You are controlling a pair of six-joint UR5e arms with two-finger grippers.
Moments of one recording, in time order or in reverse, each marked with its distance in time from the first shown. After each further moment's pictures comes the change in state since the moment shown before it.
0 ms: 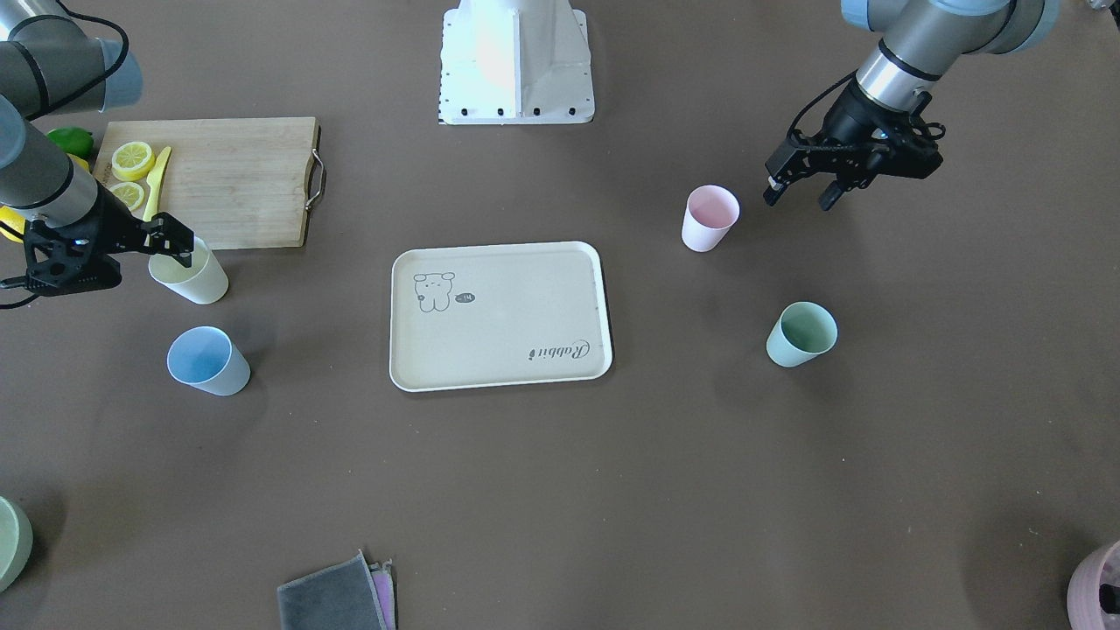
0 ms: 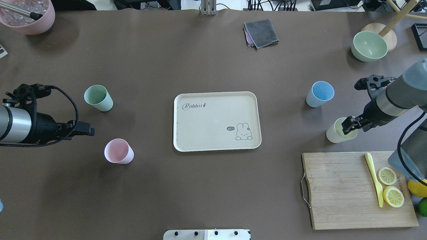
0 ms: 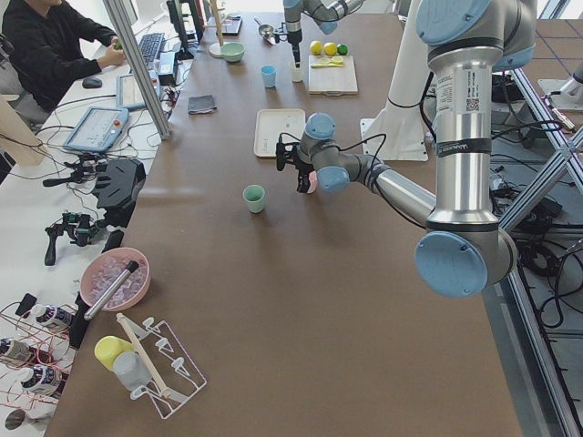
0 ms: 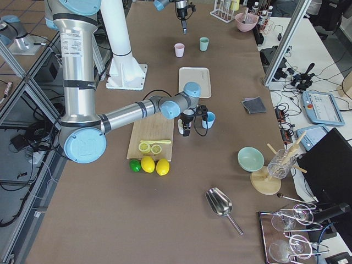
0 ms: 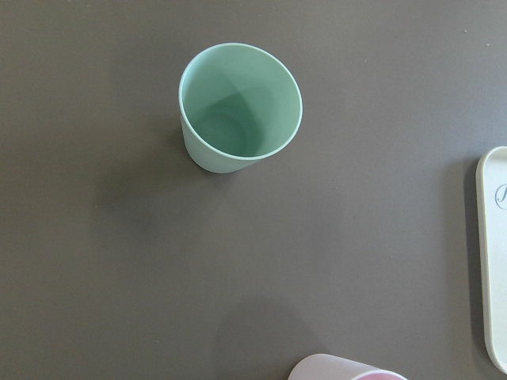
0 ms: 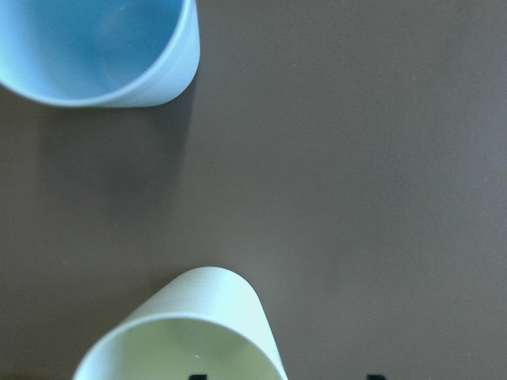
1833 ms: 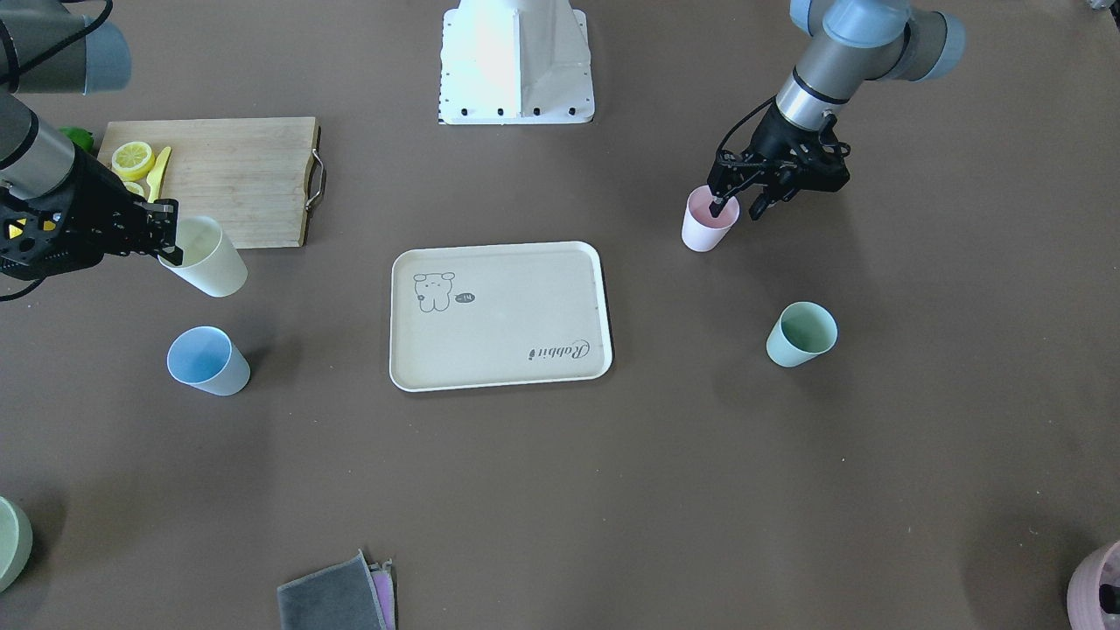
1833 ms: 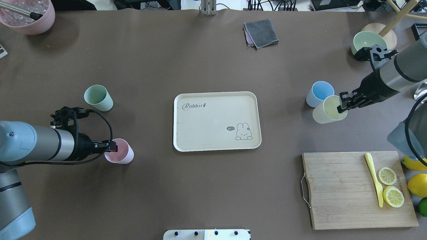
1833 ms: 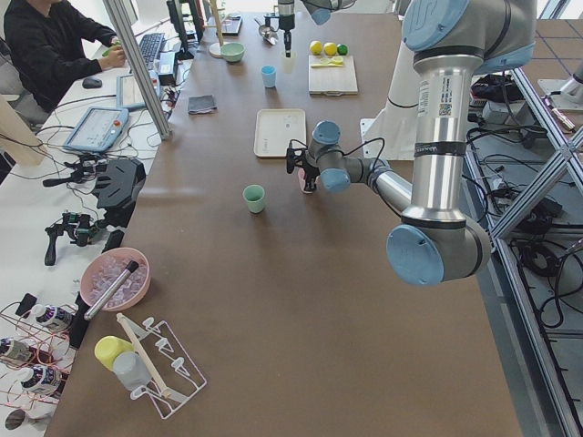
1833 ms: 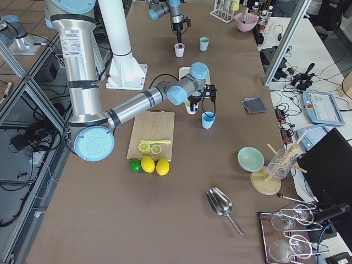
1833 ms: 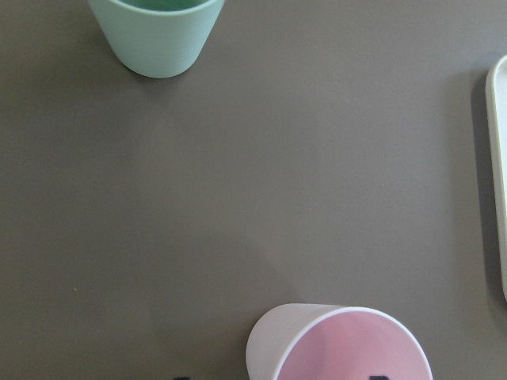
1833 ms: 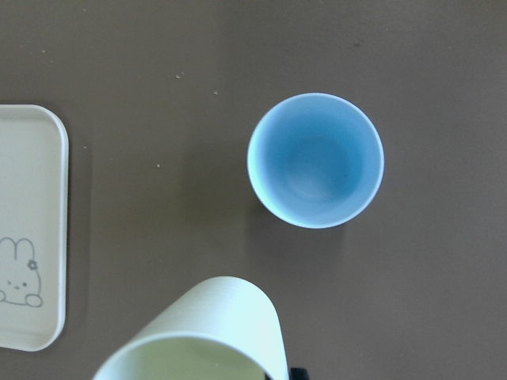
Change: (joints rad) left arm 0.175 -0.096 0.122 -0.004 0.157 -0.052; right arm 0.083 0.125 0.076 -0.012 0.136 0.124
